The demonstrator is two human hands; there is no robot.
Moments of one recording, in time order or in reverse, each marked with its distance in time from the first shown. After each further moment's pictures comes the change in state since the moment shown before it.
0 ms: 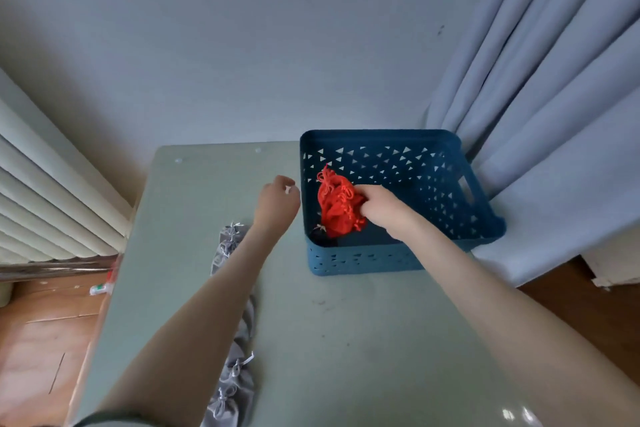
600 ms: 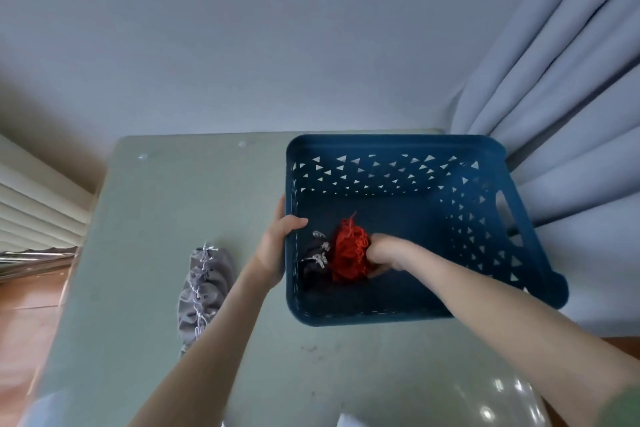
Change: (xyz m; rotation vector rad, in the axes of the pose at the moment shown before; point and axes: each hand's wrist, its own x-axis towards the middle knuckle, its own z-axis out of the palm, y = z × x) left_hand 0.062 -0.044 0.066 -1.016 -0.433 -0.217; right_hand 0.135 0.111 0.016 -0.182 -0.352 0.555
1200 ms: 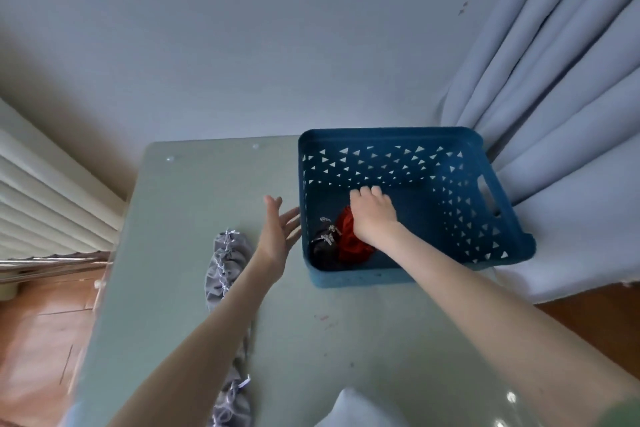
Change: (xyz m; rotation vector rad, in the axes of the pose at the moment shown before) left_hand -0.057 0.008 0.006 0.102 0.290 0.028; right_hand -0.095 -0.042 0.022 -0.780 0.678 -0.383
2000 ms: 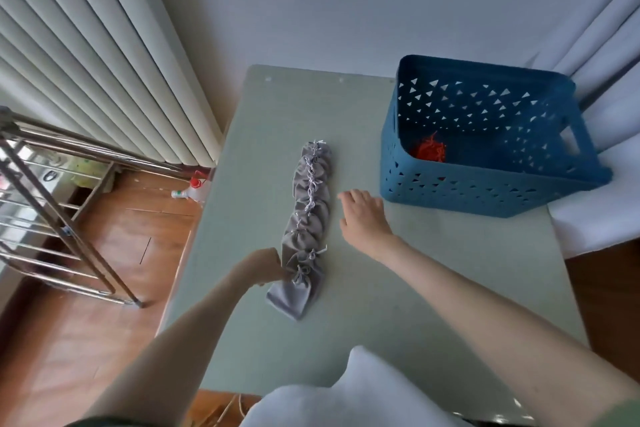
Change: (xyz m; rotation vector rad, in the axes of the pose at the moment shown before) left_hand -0.163 -0.105 -0.215 1.384 -0.139 -0.355; right_hand -0.155 -0.157 0.091 0.177 0.052 -0.285
